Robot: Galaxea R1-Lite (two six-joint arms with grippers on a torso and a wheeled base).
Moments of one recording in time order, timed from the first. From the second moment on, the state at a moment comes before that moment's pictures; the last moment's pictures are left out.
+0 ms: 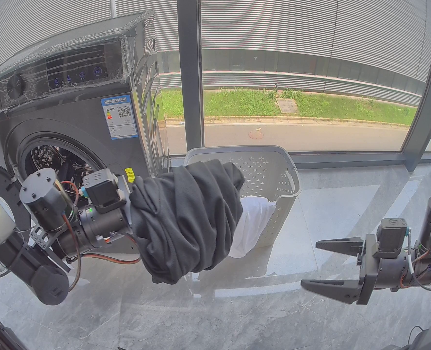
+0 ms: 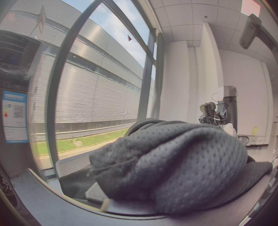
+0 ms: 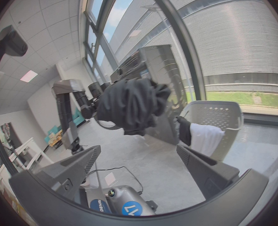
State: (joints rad) left arm -0.40 1.84 -0.47 -1.55 -0.67 -0.07; right arm 0.57 1.40 -0.26 -0.88 0.48 0.16
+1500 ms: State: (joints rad) left arm 0.05 1.62 -0.06 -1.52 -0.52 -0.23; right arm 0.19 1.22 -0.46 -0.88 0.49 0.33
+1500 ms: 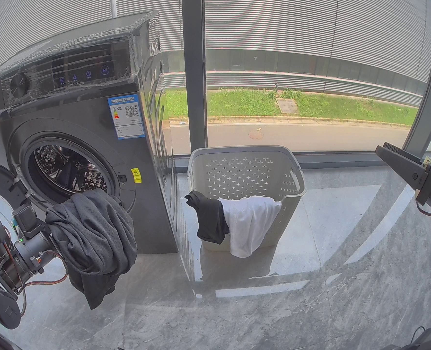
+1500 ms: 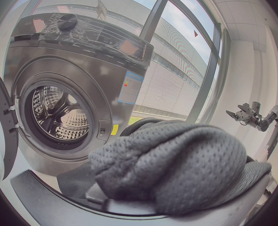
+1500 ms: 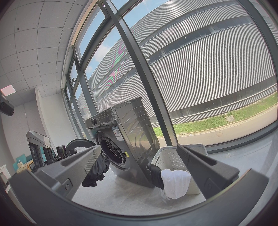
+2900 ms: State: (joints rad) left arm 0.07 1.61 -0.03 -1.53 -0.52 -0.26; right arm 0.19 1.23 -0.47 -0.88 0.49 0.33
